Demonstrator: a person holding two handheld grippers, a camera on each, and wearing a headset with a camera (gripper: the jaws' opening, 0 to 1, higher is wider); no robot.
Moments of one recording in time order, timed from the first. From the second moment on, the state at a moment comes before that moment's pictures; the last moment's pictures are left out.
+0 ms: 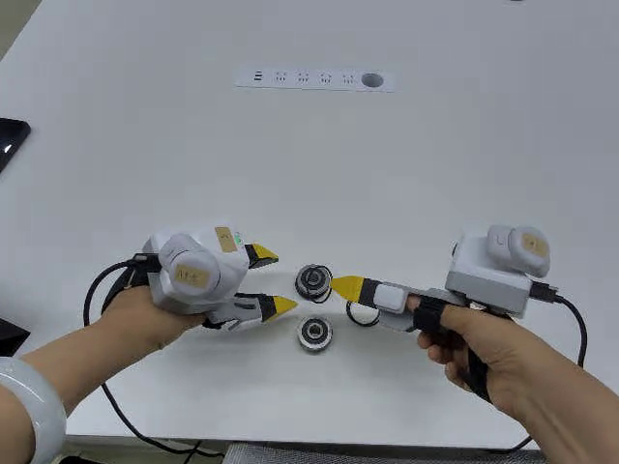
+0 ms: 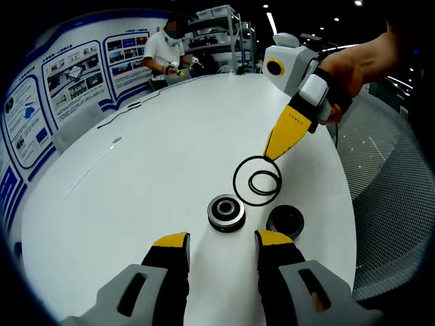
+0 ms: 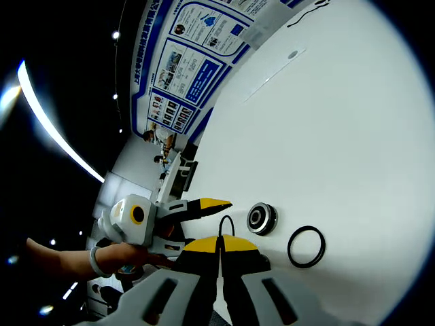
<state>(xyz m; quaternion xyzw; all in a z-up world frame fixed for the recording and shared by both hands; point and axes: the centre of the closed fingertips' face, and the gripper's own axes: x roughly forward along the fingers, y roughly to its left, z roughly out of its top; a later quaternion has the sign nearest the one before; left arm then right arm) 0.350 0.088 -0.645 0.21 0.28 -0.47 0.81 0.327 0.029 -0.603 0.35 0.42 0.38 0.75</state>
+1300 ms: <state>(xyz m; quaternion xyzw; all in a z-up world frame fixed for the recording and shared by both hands) 0.347 0.088 -0.646 0.21 0.29 -0.47 0.81 0.328 -0.032 -0.667 0.31 0.46 0.29 0.78</state>
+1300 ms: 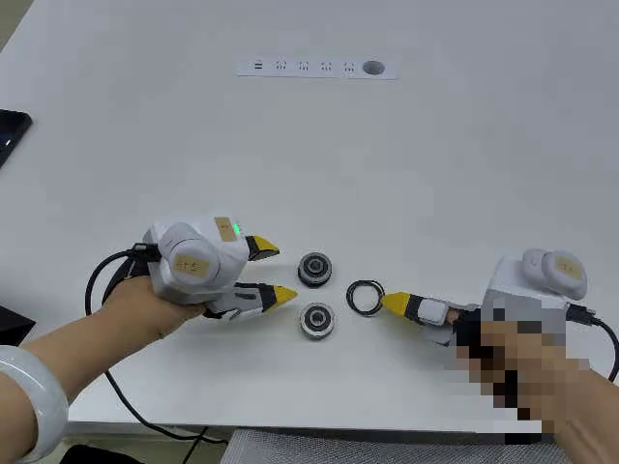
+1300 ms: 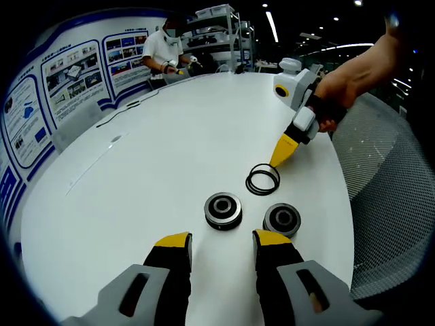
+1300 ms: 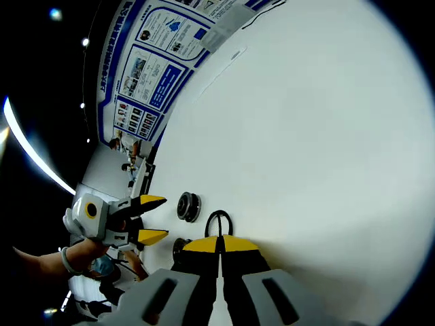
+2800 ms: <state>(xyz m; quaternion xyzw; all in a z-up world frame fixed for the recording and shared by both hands) 0.364 0.054 -0.647 0.25 0.28 -0.49 0.79 0.340 -0.005 -0.645 0.15 0.43 0.36 0.81</state>
